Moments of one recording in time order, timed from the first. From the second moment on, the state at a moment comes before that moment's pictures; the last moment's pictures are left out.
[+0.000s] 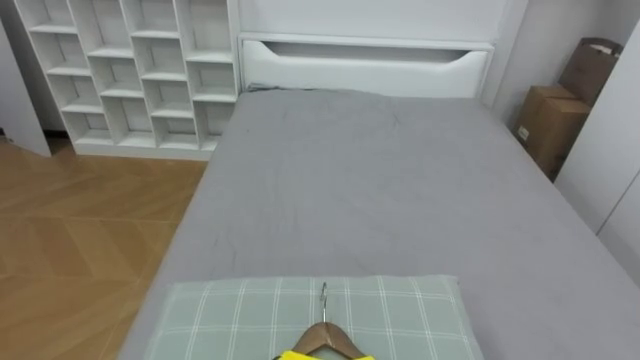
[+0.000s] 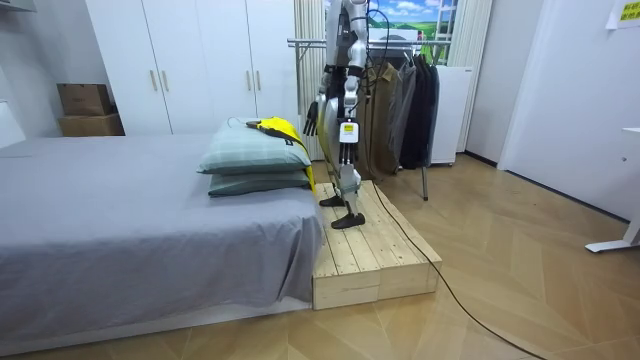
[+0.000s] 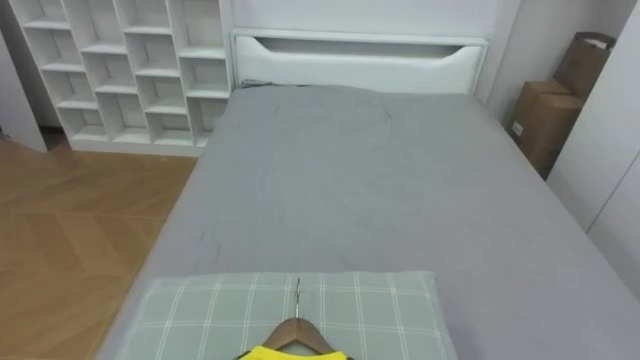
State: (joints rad) left arm 0.19 0.16 0.02 1.20 0.42 0.19 0.04; right arm 0.08 -0.15 0.09 1.24 0.23 0.01 0.13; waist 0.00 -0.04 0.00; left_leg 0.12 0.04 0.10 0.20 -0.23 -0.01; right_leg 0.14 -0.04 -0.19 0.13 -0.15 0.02
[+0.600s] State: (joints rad) left arm 0.19 0.16 0.02 1.20 0.42 0.20 0.04; right arm 0.08 -0.15 0.09 1.24 0.23 0.01 0.13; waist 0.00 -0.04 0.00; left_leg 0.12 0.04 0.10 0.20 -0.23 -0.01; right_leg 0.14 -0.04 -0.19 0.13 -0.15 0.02
